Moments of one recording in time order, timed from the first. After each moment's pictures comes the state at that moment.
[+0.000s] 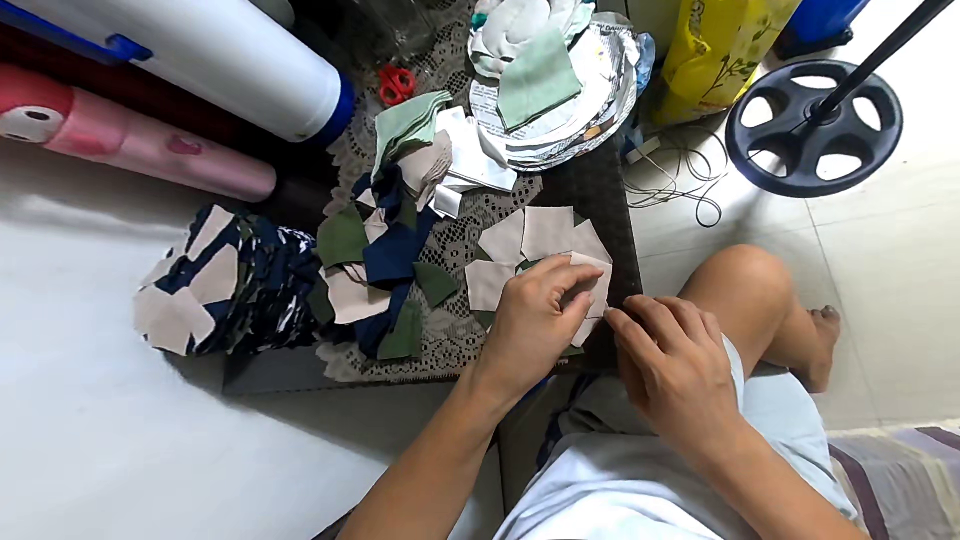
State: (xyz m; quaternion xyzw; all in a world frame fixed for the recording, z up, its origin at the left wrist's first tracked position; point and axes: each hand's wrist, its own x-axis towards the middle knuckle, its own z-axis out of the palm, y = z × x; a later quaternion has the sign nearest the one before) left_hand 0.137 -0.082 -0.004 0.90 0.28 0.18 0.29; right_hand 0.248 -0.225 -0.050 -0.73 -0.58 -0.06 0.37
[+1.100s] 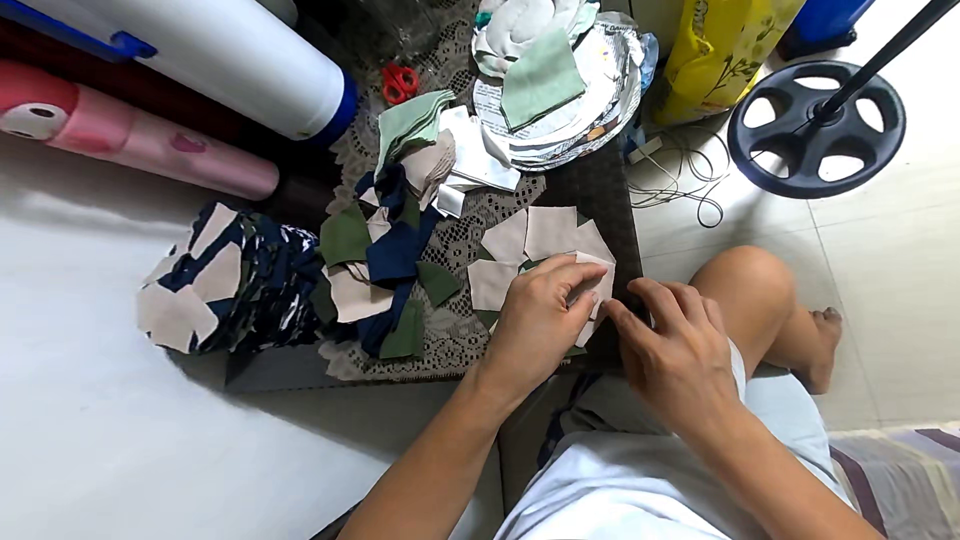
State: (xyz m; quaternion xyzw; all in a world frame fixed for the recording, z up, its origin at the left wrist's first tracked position) left_hand 0.142 -0.084 0.001 0.89 0.32 0.15 0.30; right_hand 0.255 -0.214 -0.051 -0.73 -0.58 -0.06 0.35
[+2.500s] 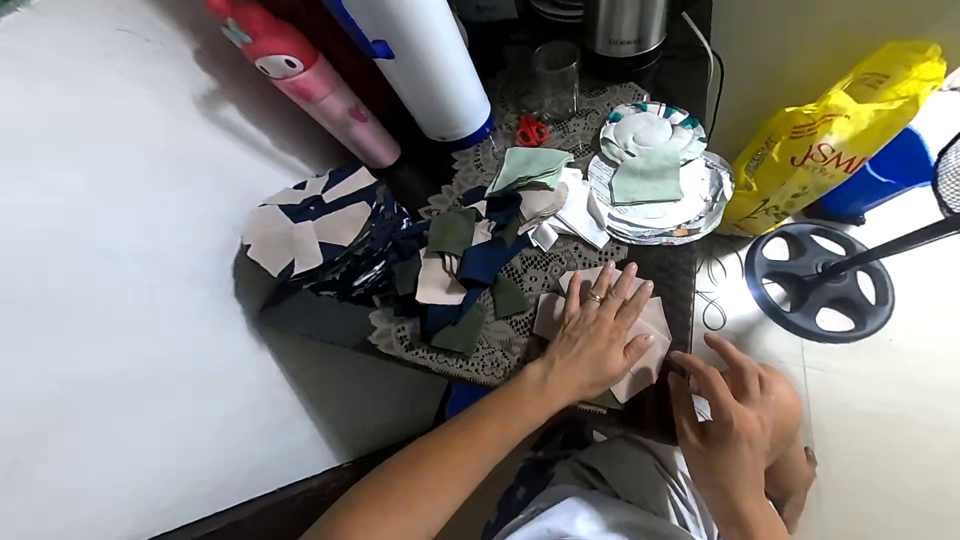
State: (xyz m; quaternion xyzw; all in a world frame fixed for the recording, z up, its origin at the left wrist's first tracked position) left_hand 0.138 -0.061 -0.007 0.94 0.31 0.06 0.14; right_hand 0.268 -0.202 -0.036 -0.73 -0.54 -0.04 0.41
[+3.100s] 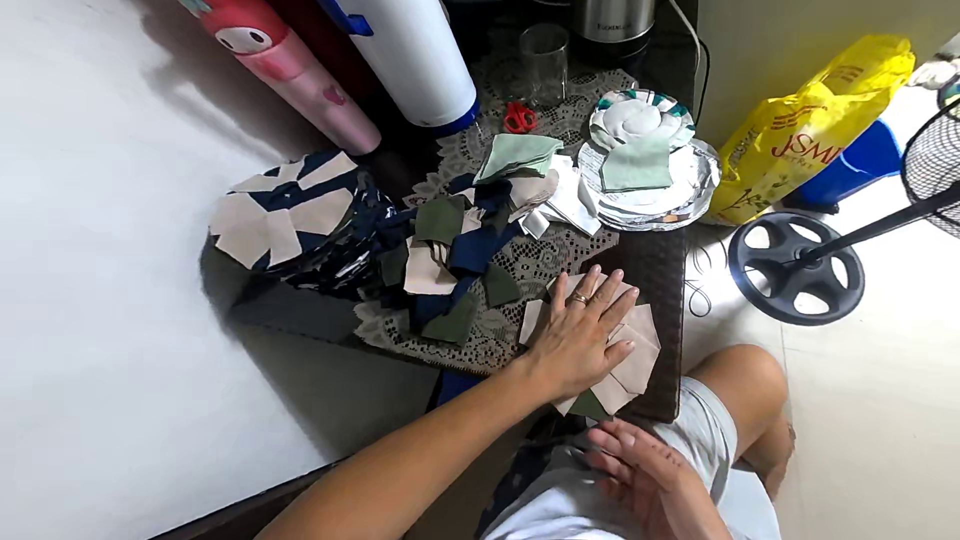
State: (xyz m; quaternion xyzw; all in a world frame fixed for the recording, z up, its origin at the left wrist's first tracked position) left_hand 0.119 -0.066 -0.017 0.94 0.28 0.01 0.17; right_hand 0.210 -0.252 -0.008 -0.52 0.02 0.69 0.50
